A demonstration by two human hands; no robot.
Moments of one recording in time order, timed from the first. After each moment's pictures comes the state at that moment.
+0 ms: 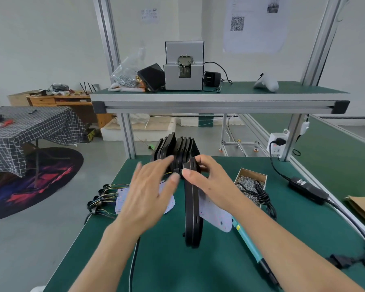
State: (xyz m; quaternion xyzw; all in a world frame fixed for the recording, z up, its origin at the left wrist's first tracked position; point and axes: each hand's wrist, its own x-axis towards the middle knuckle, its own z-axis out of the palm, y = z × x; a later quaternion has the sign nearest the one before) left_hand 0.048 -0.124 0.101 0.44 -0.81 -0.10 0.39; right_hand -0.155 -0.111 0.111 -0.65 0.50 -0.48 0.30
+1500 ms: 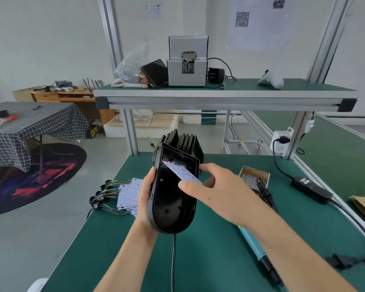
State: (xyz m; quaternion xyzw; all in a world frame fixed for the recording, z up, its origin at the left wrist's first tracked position) left_hand 0.024 -0.135 0.052 0.17 -0.39 -0.77 0.47; right_hand -0.149 -0.055 0.142 -0.63 0.66 -0.30 0.28
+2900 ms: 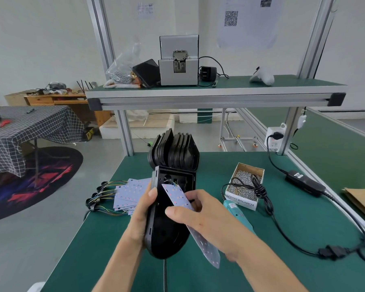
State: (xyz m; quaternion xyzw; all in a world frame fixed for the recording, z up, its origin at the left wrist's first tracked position) left_hand 0.038 -0.101 0.052 0.22 -0.40 -0.76 0.47; right_hand -0.123 -0.027 0.102 -0.52 0.60 -0.38 0.47
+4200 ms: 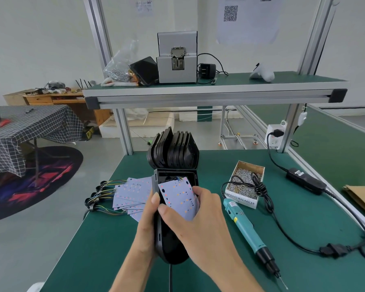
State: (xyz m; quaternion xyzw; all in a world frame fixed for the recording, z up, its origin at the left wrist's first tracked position) left_hand 0.017 -0.085 0.041 0.11 -0.38 -0.78 0.48; right_hand -0.093 -0.015 0.087 -0.50 0.64 -0.49 0.31
